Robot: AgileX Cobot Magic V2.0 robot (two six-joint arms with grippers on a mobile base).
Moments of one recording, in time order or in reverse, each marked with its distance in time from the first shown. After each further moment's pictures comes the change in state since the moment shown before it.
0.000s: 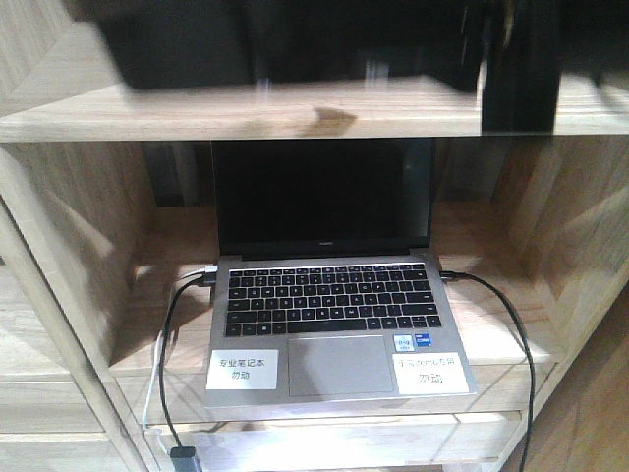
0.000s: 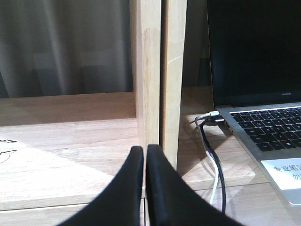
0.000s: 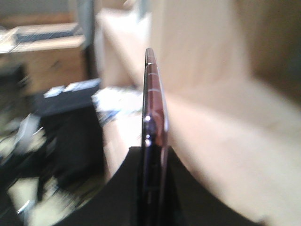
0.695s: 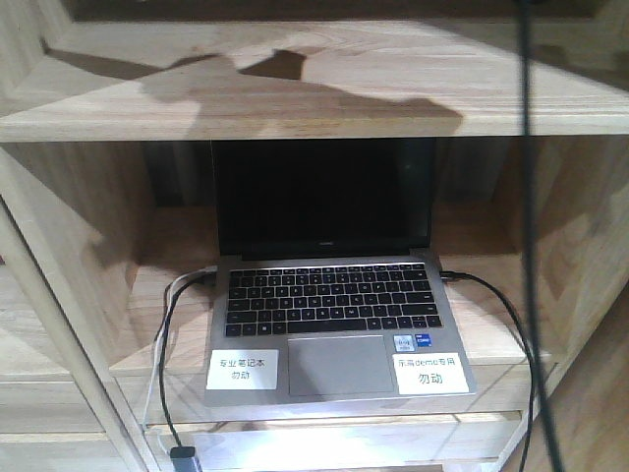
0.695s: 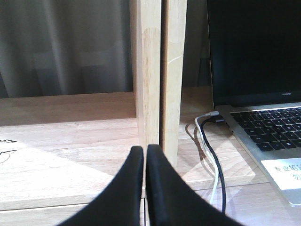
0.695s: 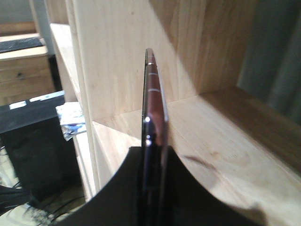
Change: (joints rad) left arm 0.000 0.000 0.000 0.000 0.000 0.000; right arm 0.000 0.361 -0.411 -0.084 0.018 0.122
